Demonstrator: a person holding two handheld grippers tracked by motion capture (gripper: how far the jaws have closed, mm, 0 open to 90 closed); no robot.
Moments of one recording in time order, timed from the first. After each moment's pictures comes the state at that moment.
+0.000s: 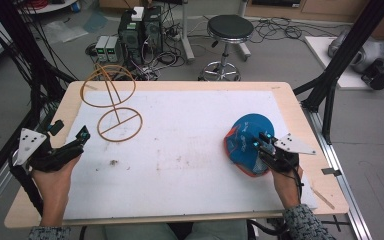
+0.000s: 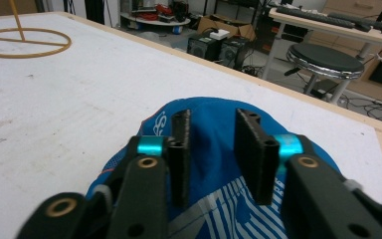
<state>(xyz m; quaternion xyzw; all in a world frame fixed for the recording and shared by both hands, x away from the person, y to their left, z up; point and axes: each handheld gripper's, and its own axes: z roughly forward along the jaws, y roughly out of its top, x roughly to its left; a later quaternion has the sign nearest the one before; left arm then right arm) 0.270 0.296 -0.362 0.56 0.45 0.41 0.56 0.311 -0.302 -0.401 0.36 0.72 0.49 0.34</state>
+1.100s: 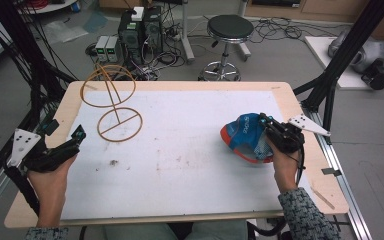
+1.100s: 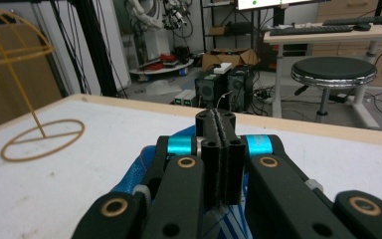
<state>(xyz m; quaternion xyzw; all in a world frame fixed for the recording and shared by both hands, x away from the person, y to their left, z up) 0.266 0.302 -0.358 0.55 0.45 0.42 0.56 0.342 -0.306 -0.360 0.42 0.63 0.59 0.28</state>
